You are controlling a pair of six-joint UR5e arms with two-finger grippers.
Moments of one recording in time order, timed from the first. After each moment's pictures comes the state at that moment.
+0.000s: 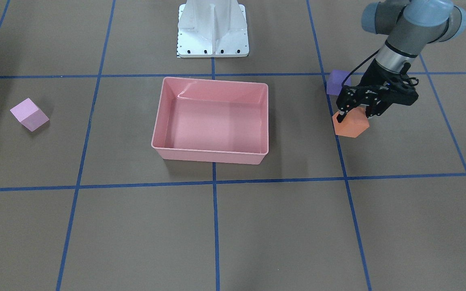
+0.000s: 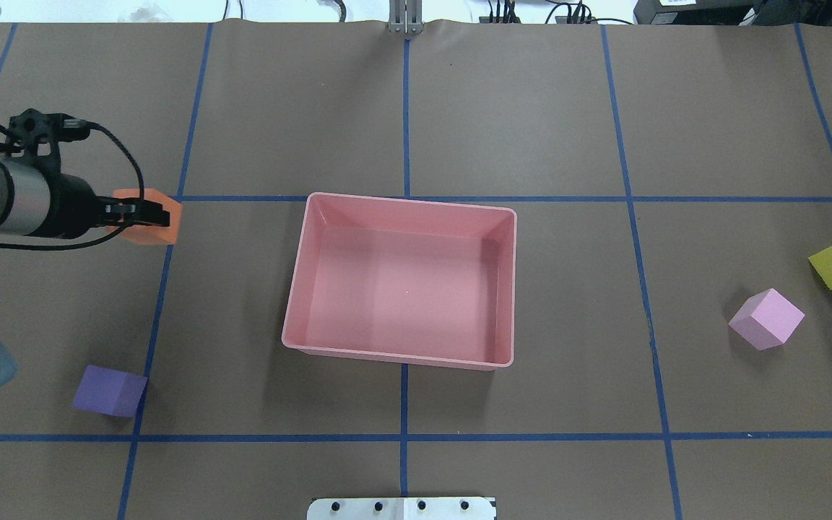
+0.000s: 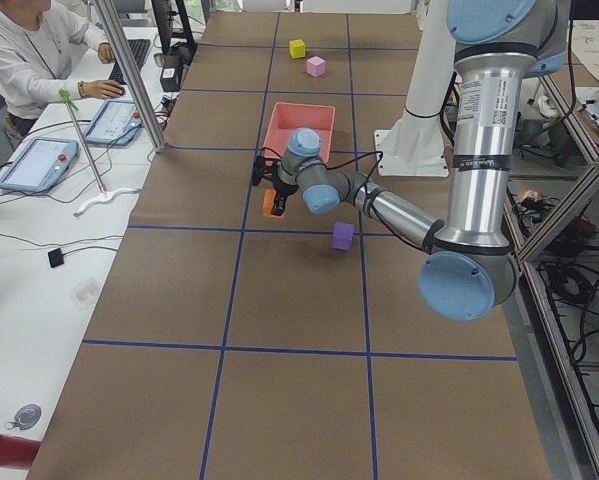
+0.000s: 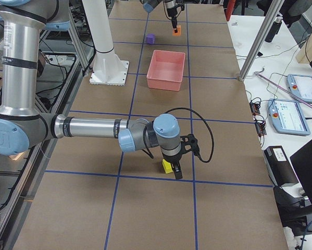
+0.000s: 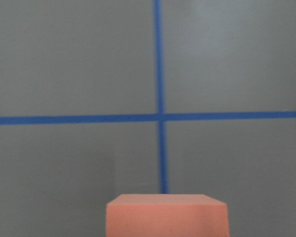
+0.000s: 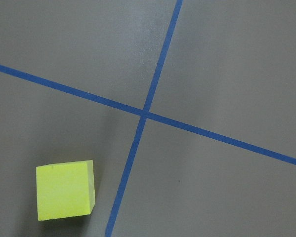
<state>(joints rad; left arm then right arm) -0.78 -1.73 -1.94 -2.12 -1.93 -1.11 1.55 -1.71 1.71 -1.31 2.29 -0.06</state>
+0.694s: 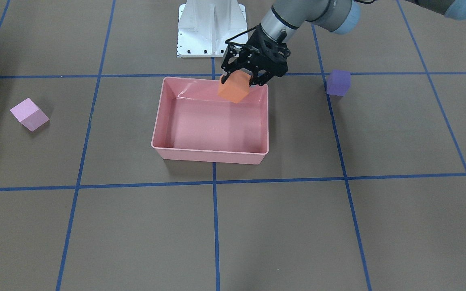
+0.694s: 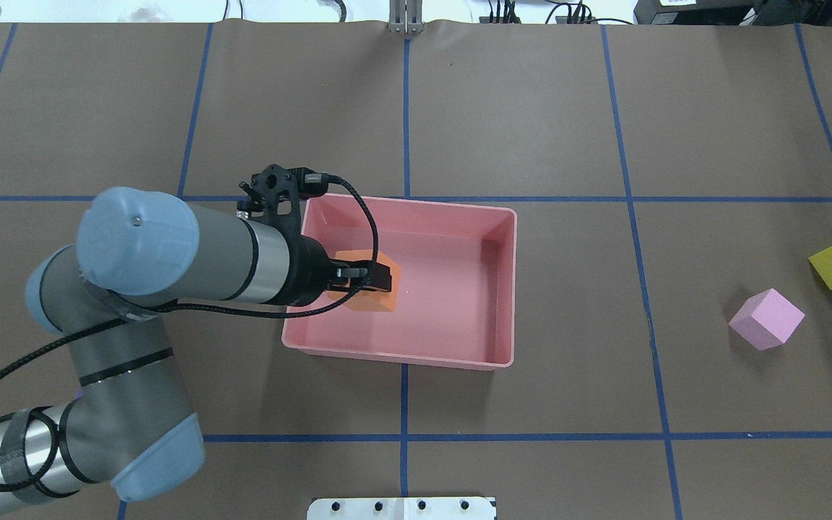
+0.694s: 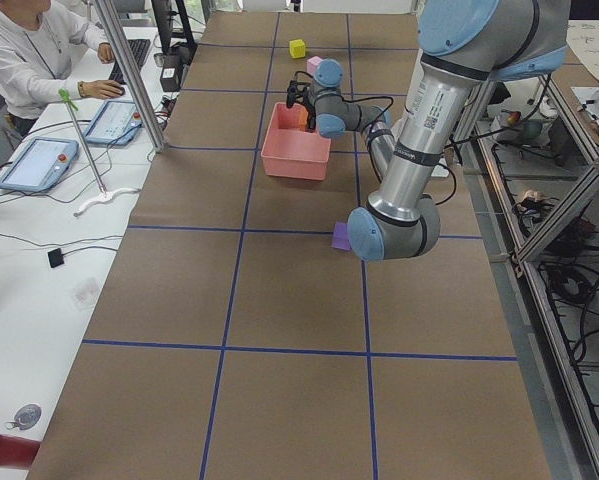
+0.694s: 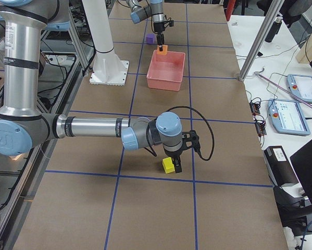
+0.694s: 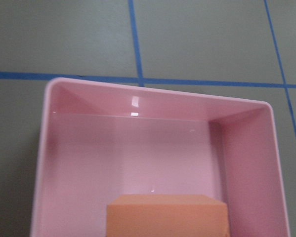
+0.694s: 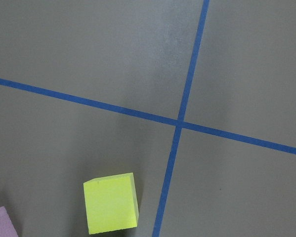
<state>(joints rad) -0.46 -2.09 -1.92 -2.01 -1.82 -1.30 1.52 -1.70 1.72 -1.31 2.36 0.02</state>
